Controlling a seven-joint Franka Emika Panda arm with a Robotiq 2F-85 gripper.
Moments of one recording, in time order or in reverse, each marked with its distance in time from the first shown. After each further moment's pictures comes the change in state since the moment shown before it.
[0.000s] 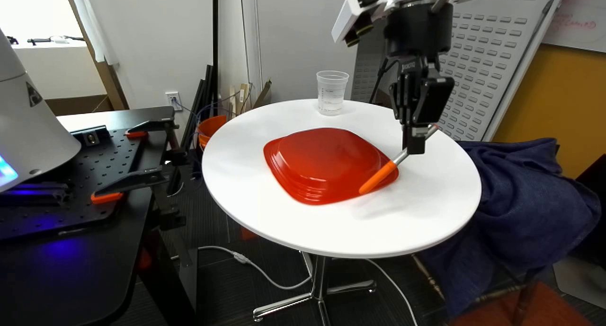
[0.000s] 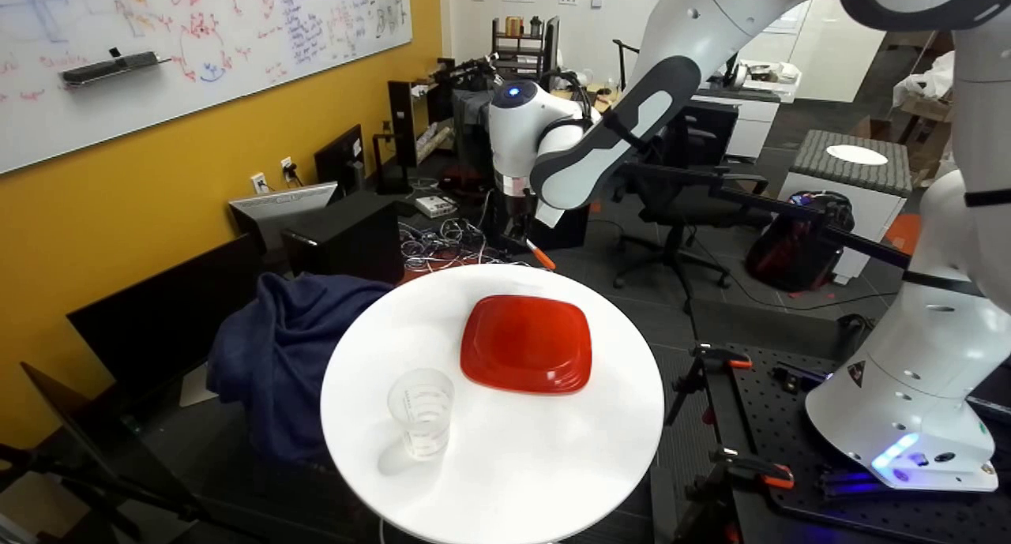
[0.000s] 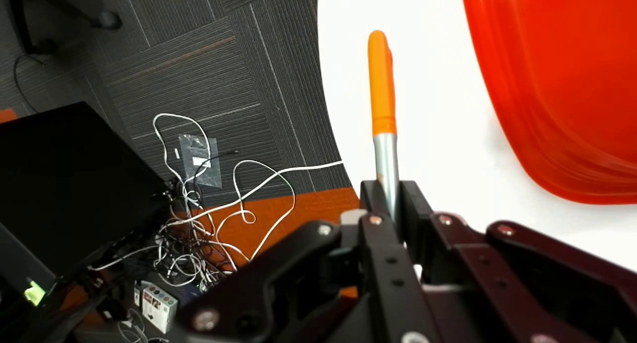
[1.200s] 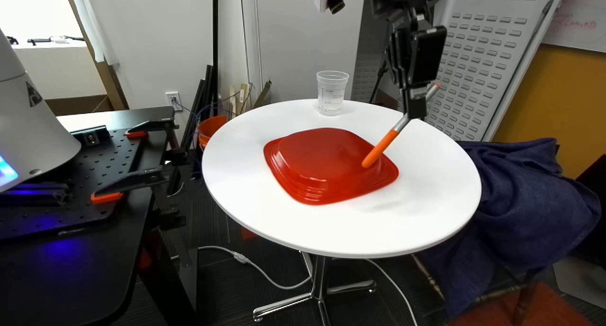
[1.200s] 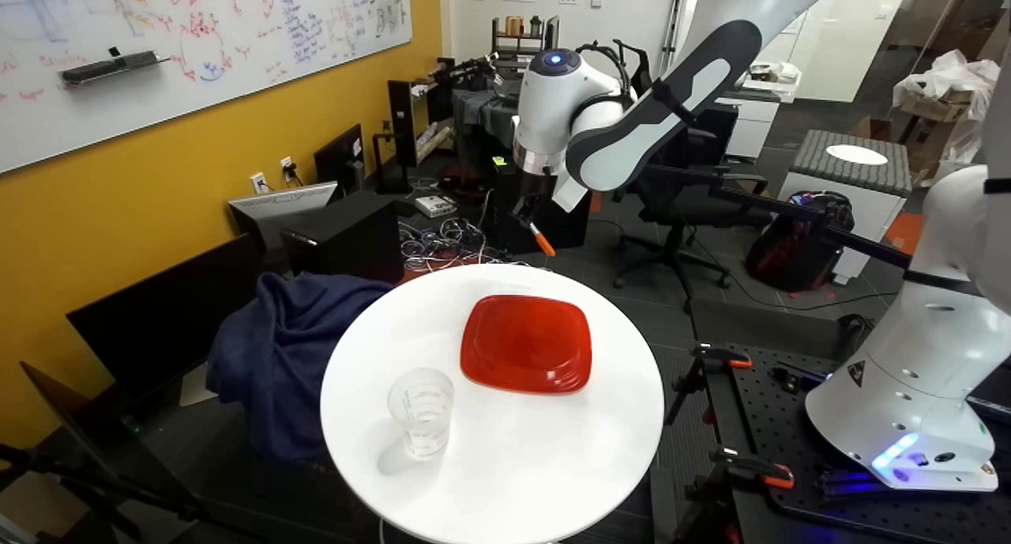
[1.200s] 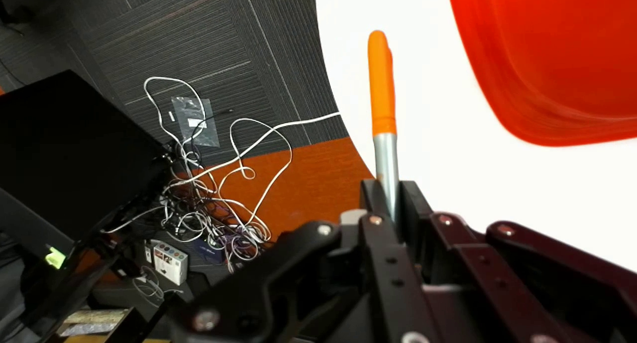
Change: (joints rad) arm -0.037 -0.183 0.024 -0.168 -0.081 0.130 0.086
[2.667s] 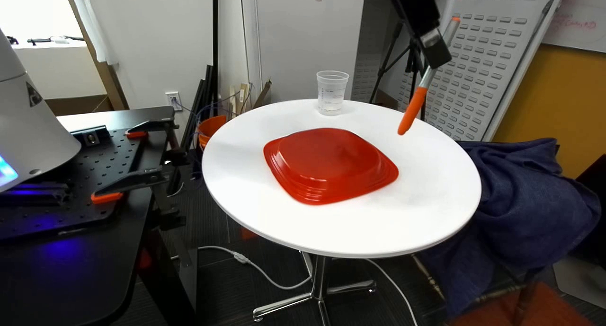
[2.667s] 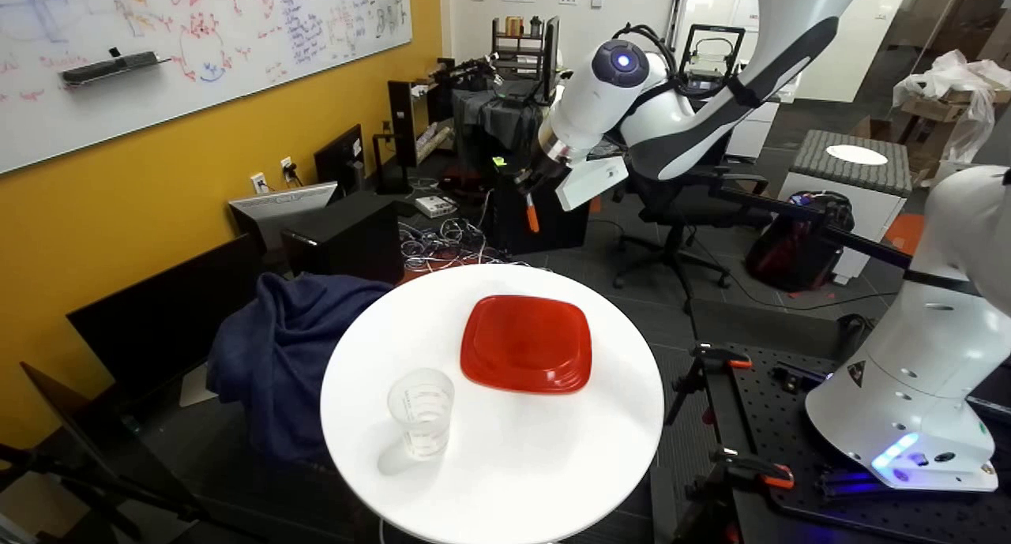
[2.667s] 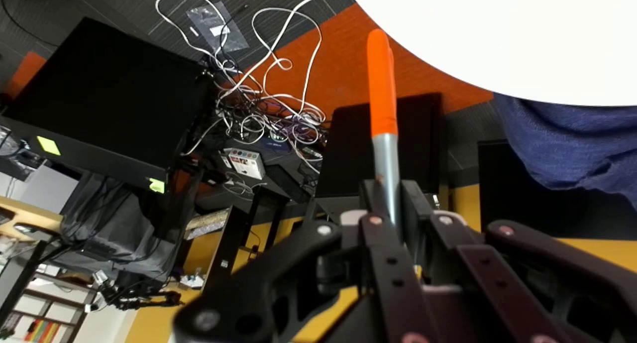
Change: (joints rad) arm -0.030 -0.166 -0.021 -0.130 -0.683 0.201 0.882
